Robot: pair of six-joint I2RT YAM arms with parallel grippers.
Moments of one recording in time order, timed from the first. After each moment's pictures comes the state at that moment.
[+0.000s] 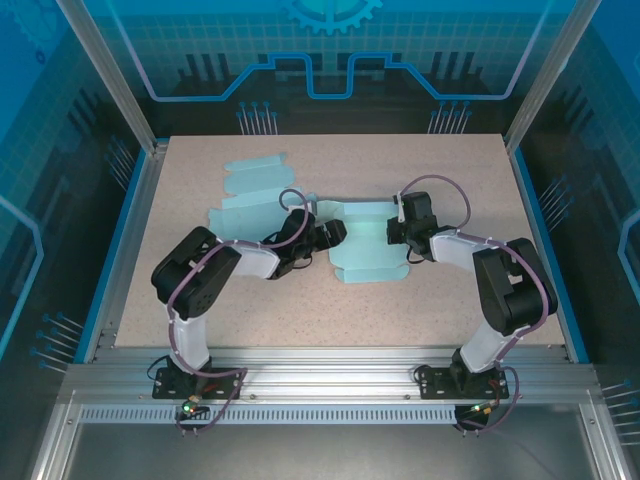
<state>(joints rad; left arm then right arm) -0.59 1.91 0.89 0.47 0.03 -0.85 0.29 1.68 0.85 0.02 0.06 0.19</state>
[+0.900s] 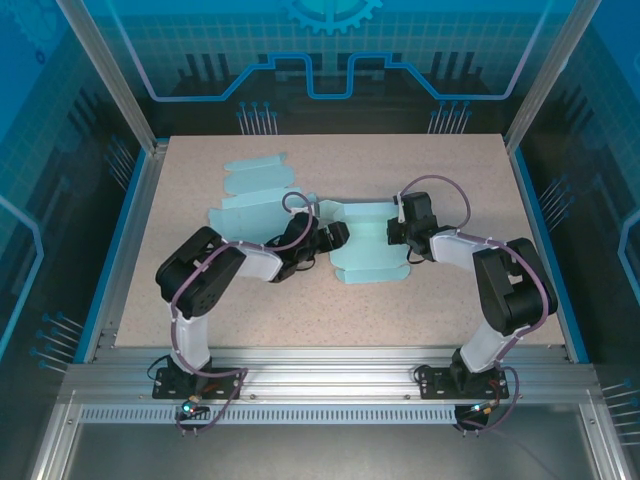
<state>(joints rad) -0.61 1.94 0.88 0.53 0.01 -0.85 0.29 1.68 0.85 0.01 0.06 0.19</state>
